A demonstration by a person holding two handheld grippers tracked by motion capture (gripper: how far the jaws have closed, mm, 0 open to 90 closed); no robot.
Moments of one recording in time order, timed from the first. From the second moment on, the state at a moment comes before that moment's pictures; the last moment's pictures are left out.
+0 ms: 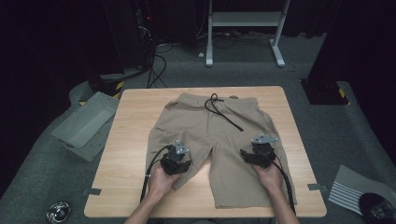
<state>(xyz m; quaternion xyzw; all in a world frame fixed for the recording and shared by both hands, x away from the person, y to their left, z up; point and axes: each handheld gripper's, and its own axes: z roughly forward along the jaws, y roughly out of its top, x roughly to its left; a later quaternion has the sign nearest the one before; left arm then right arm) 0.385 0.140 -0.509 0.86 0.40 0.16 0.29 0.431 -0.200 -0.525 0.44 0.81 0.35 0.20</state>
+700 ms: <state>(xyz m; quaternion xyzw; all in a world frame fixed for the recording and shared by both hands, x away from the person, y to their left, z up) 0.371 0.131 -0.503 0.86 0.38 0.15 0.31 0.431 -0.200 -0.525 0.44 0.81 0.35 0.20</state>
